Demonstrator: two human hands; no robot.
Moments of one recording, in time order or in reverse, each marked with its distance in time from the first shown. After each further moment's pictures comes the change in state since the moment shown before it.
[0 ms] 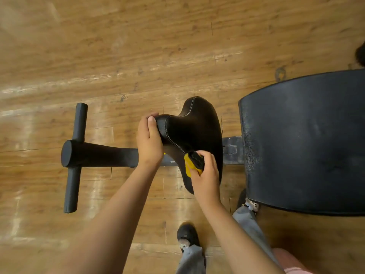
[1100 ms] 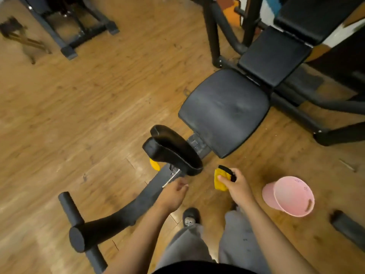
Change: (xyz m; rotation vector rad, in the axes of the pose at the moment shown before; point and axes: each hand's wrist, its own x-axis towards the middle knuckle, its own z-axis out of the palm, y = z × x) left_hand -0.091 0.028 -0.138 0.655 -1.239 0.263; right_hand -0.193 -0.076 -0.035 0.238 0.523 0.567
